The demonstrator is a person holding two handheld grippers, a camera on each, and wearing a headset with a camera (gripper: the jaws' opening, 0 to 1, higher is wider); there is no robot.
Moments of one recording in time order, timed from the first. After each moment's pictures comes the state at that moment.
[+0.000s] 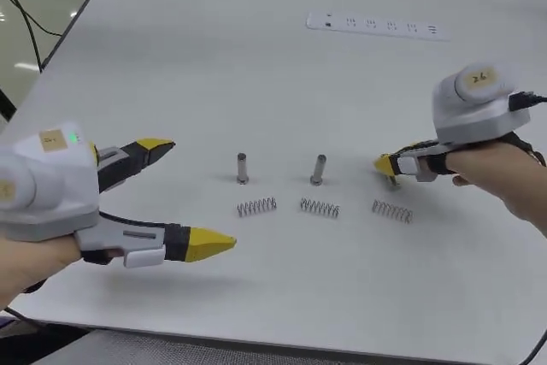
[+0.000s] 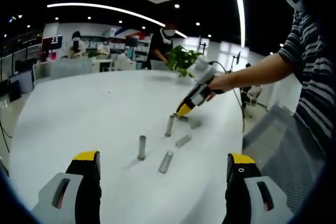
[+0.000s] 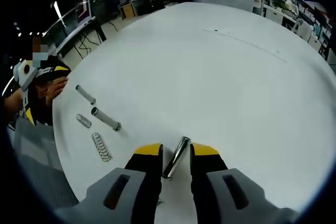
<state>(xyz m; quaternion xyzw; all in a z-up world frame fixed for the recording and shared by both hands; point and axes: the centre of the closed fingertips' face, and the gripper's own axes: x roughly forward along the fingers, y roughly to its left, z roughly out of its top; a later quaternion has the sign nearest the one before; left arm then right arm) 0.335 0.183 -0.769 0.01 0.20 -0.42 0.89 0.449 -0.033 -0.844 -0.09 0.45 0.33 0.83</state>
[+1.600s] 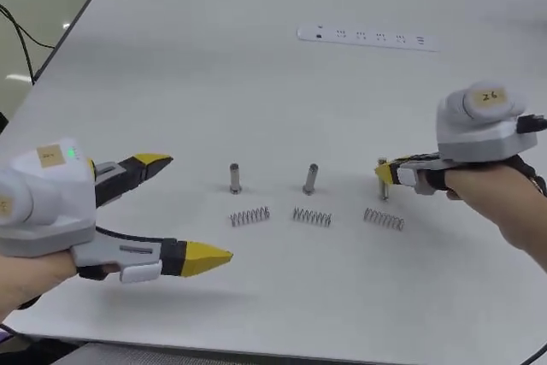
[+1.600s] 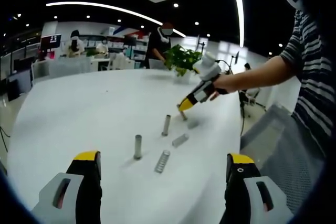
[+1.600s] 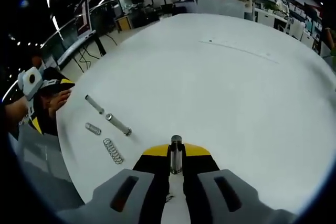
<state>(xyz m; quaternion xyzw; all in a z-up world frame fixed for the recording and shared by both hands) 0.330 0.178 -0.770 0.01 0.20 -0.42 0.88 0.433 -0.033 -0.823 -0.06 0.41 0.31 0.85</state>
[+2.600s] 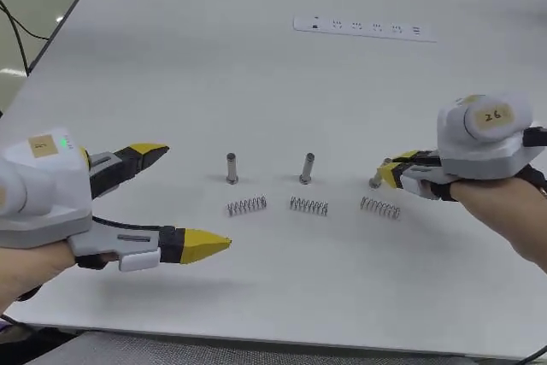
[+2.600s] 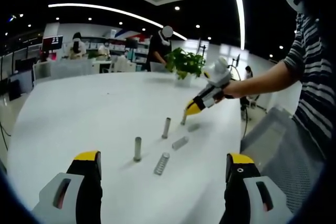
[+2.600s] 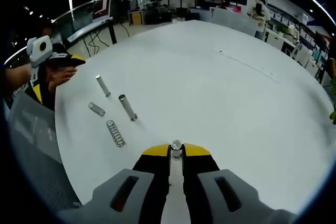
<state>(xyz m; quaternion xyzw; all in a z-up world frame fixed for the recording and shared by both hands) 0.330 0.177 -0.767 0.00 0.19 -0.42 0.89 0.416 -0.034 -0.820 -0.14 0.37 0.34 0.85</state>
